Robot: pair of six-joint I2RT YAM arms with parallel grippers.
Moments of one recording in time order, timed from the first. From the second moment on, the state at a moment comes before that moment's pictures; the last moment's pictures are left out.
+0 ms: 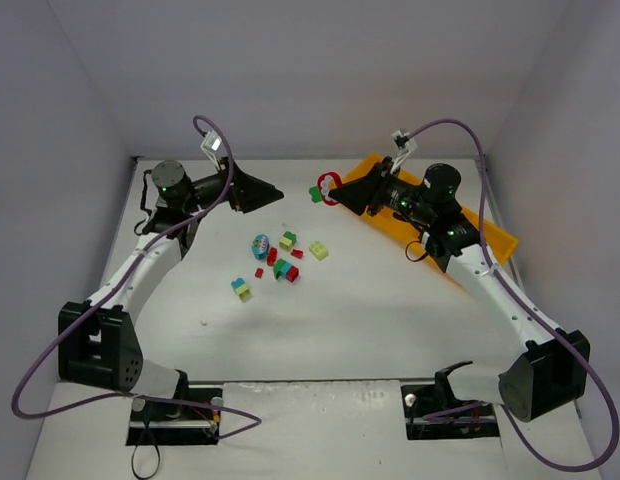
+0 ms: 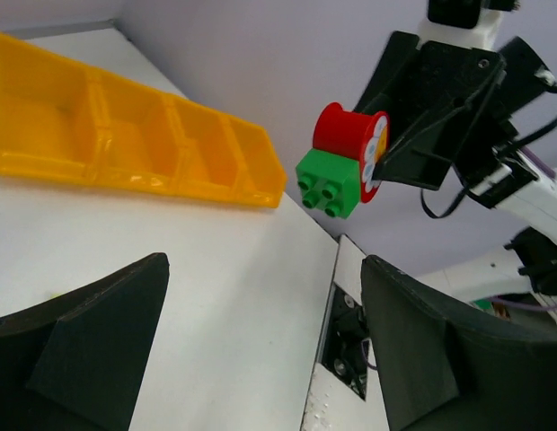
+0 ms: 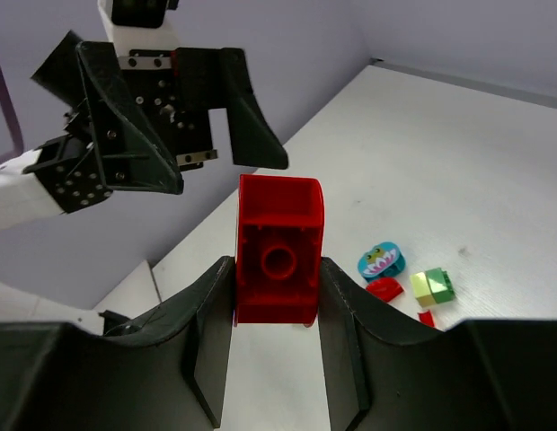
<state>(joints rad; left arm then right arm) -0.18 1.40 1.08 0.43 1.00 -0.80 0.35 1.26 1.07 0.19 -0.65 0.53</state>
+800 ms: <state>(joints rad) -0.33 1.51 1.24 0.53 1.12 -0.77 0.35 1.27 1.12 0.25 -0.82 0.58</state>
